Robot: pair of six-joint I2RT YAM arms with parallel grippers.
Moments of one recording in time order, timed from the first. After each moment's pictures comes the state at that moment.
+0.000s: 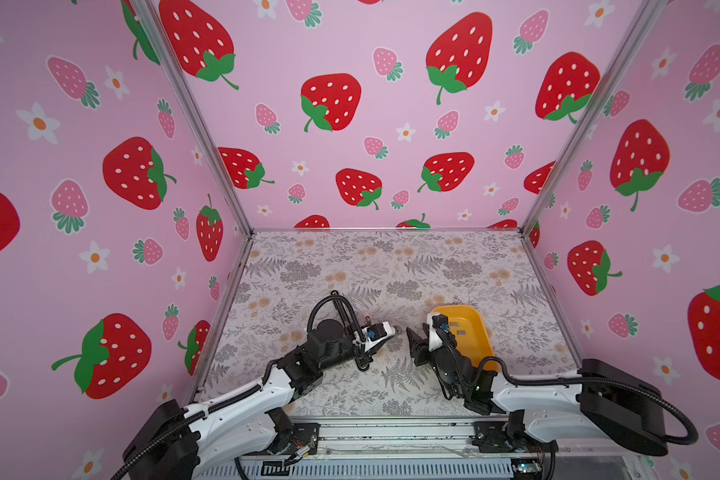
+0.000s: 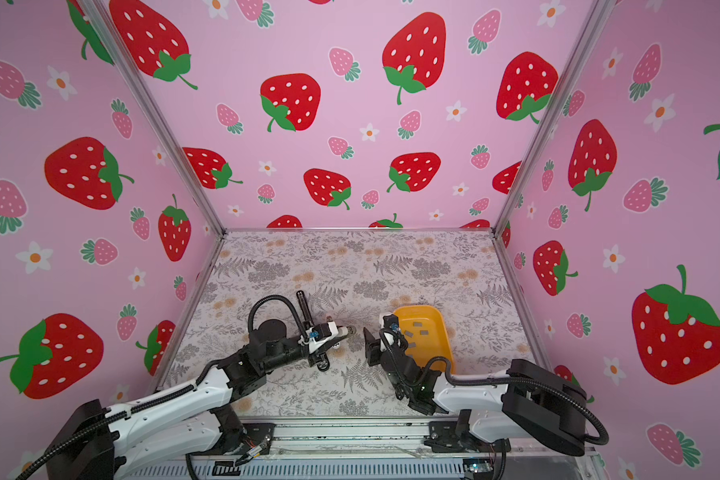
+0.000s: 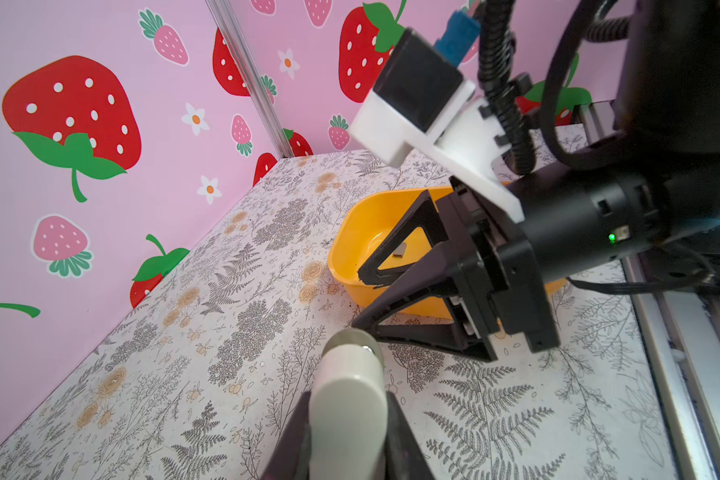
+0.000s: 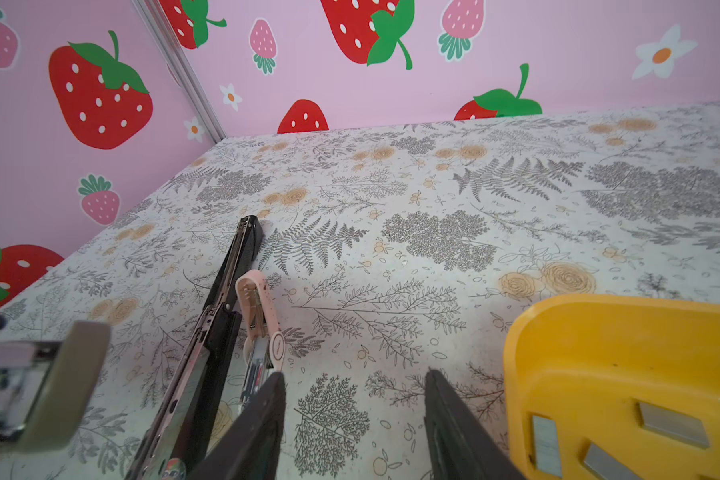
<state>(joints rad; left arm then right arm) -0.80 0.99 0.43 0.30 0.26 0.41 1.22 1.25 0.29 0.68 0.66 0.40</state>
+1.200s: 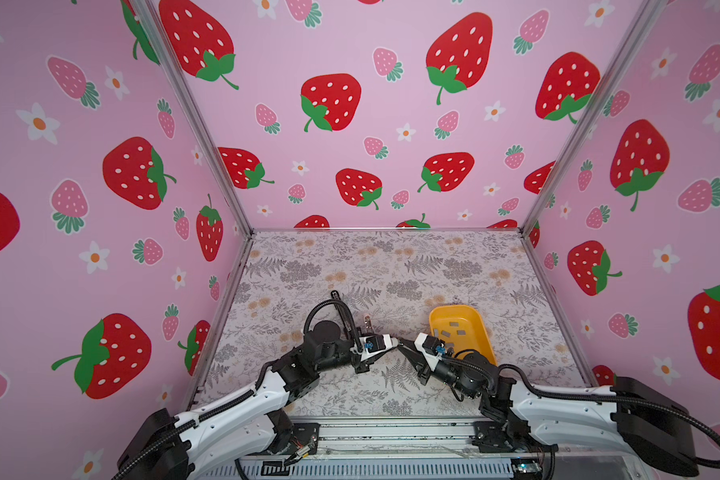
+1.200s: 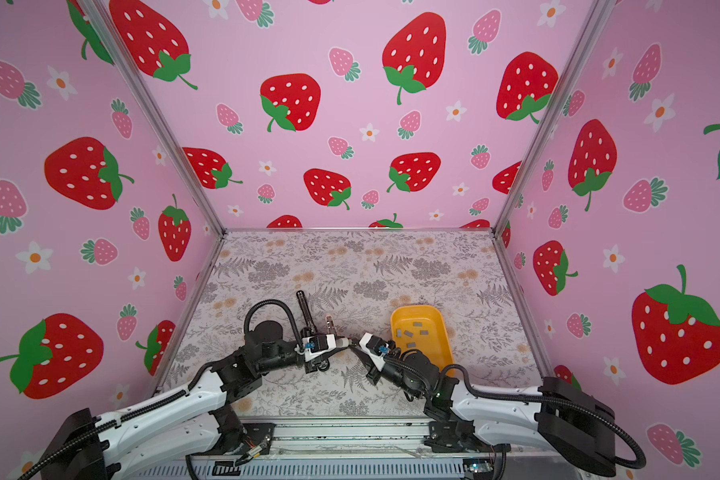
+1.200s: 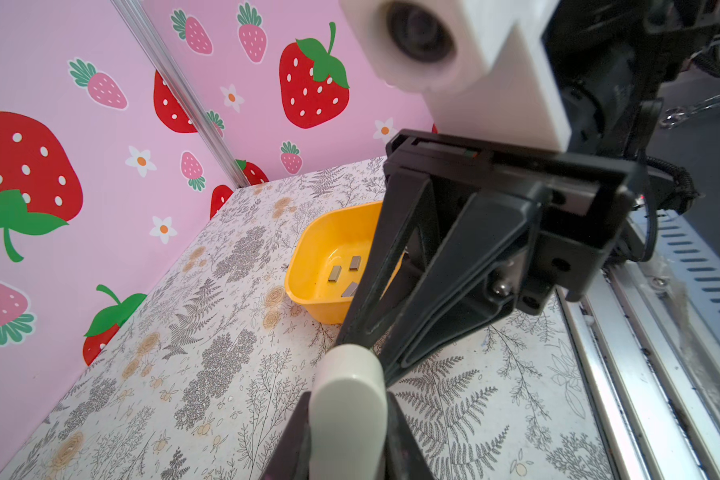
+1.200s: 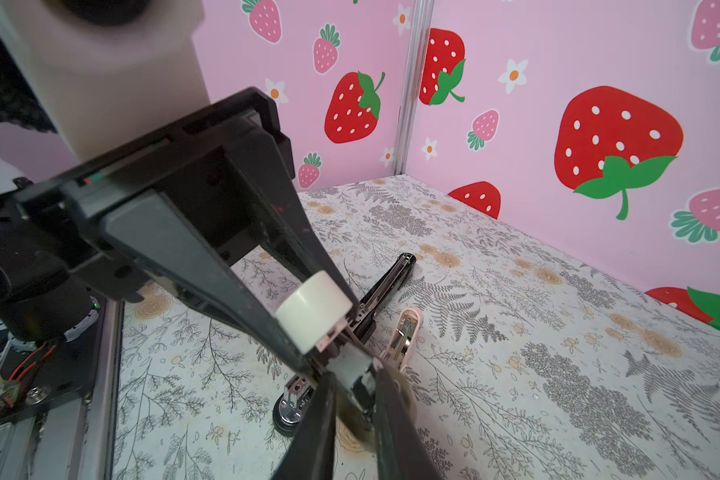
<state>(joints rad) -0.80 0.93 0.43 0.22 0.42 0.50 1.22 1.07 0.21 0.81 0.12 -0.08</state>
